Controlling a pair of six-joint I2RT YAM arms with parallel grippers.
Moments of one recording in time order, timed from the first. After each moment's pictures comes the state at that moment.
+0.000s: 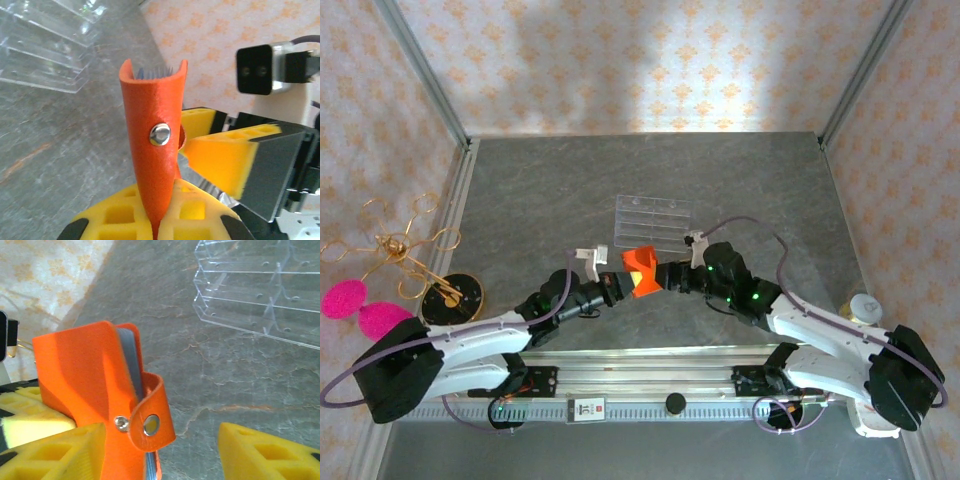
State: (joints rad) left arm -0.81 1.08 0.26 0.64 0.16 -0.95; right arm 0.78 1.03 0.52 0.04 -0.17 0.64
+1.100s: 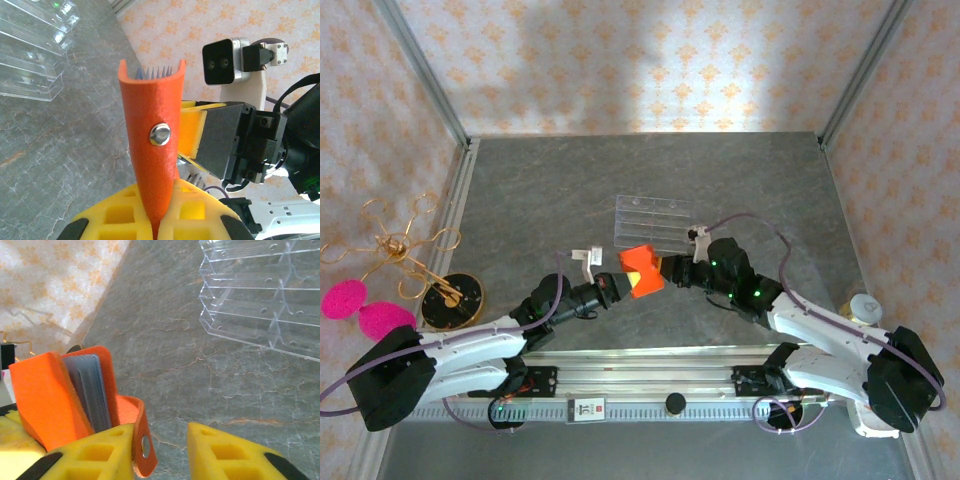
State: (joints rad) left arm -0.81 1.03 0.22 0.71 0.19 -0.96; right arm 0.75 1.03 0.52 0.08 -0.21 0.68
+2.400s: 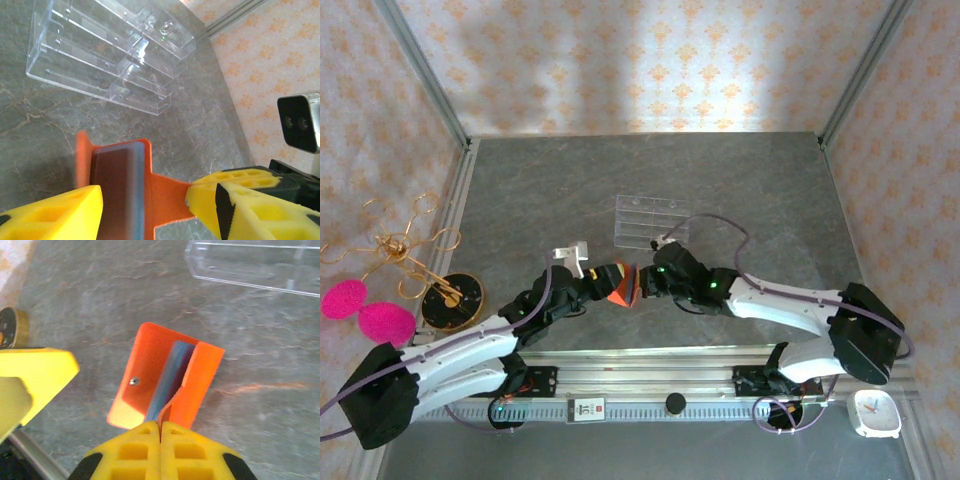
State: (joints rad) left arm -0.73 0.91 0.29 0.26 -0.03 -0.92; right arm 0.99 1.35 0.77 -0.14 0.04 0.76
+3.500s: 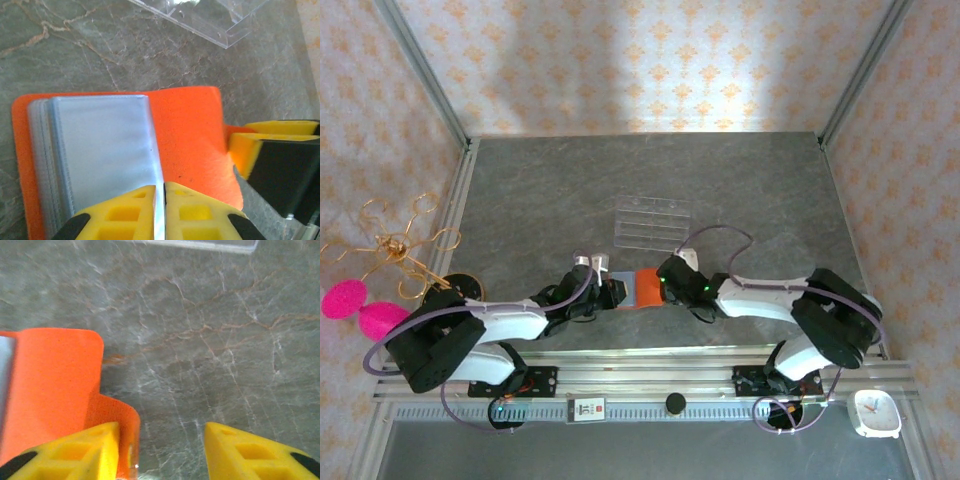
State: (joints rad) left arm -0.73 1.34 0.30 0.42 0.08 -0.88; right arm 0.92 1.46 0.64 -0.19 0.28 0.76
